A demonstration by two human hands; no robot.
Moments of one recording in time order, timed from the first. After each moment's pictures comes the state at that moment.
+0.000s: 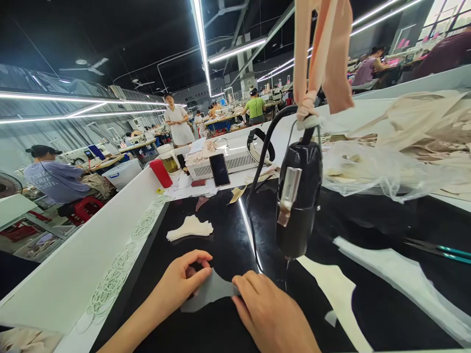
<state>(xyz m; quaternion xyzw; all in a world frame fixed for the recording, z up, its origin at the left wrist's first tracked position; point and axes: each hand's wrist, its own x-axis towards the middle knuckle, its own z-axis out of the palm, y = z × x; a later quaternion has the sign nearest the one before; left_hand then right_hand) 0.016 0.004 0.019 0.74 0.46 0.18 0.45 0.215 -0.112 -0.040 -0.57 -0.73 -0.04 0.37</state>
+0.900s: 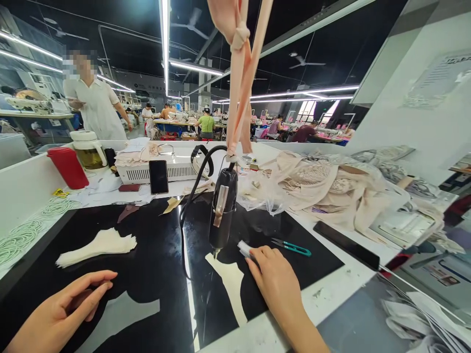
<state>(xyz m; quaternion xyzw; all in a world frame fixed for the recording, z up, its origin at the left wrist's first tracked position) -0.001 0.011 -0.014 0.71 0.53 0.28 0.38 0.381 -0.166 -0.027 -0.77 -0.57 -0.23 0.17</state>
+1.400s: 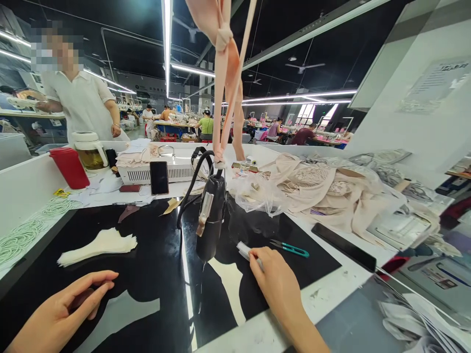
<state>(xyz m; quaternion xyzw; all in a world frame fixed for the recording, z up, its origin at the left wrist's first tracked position) -0.003 0.013 -0.018 0.71 0.52 0.26 0.38 0.383 -0.167 -0.020 -0.79 -0.54 -0.21 0.20</state>
